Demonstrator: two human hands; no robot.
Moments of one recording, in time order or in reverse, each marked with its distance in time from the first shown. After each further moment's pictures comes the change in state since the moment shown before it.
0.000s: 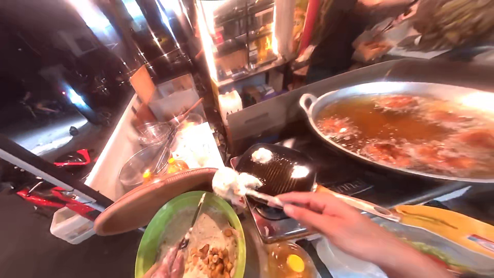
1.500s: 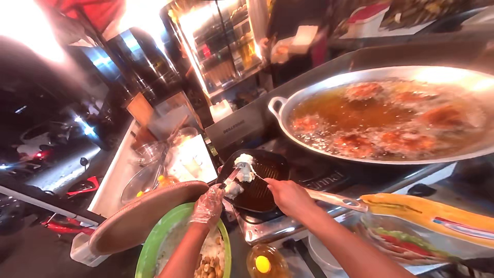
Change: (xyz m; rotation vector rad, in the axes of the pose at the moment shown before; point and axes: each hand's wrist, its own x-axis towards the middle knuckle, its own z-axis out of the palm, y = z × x) left_hand 0.167 0.145 0.135 0.538 -0.103 0.318; right_hand 0.043 0.122 -0.045 -0.797 0.293 0.214
